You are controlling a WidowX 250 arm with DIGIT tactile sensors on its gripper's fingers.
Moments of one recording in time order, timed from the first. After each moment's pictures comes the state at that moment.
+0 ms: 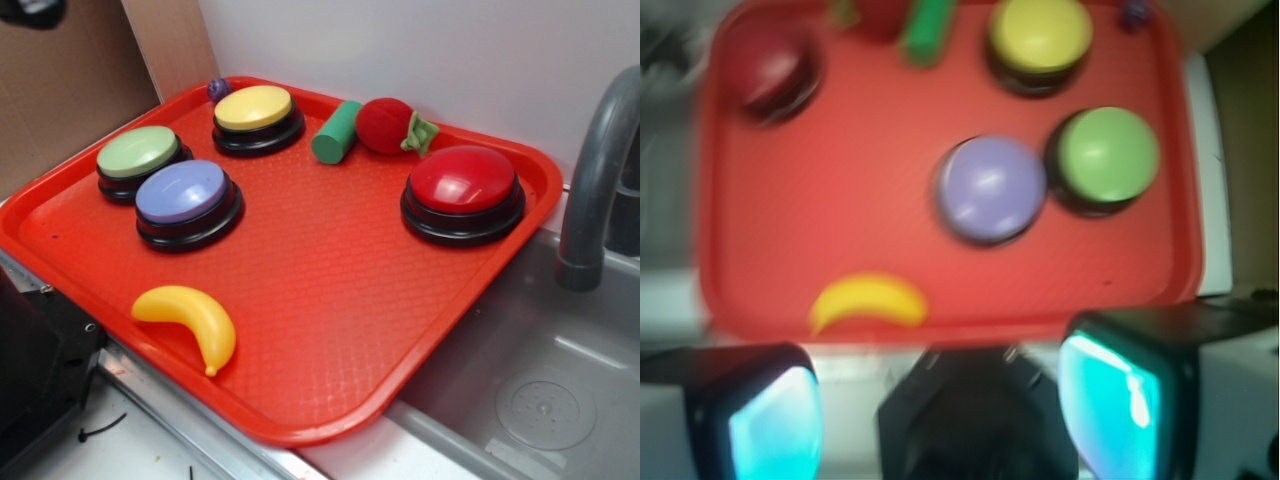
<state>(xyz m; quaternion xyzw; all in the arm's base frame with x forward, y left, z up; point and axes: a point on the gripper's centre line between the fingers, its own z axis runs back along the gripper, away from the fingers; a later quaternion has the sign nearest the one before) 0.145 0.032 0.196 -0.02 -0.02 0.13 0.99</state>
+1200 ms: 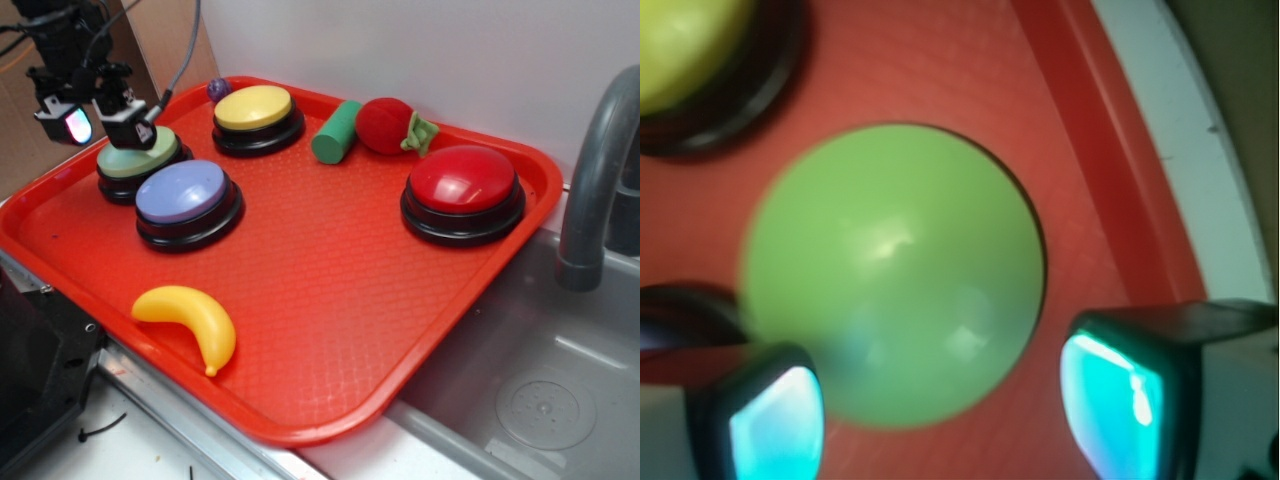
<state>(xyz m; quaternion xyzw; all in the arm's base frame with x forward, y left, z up) 0.194 0.127 0.048 -0.03 0.01 0.18 0.98</state>
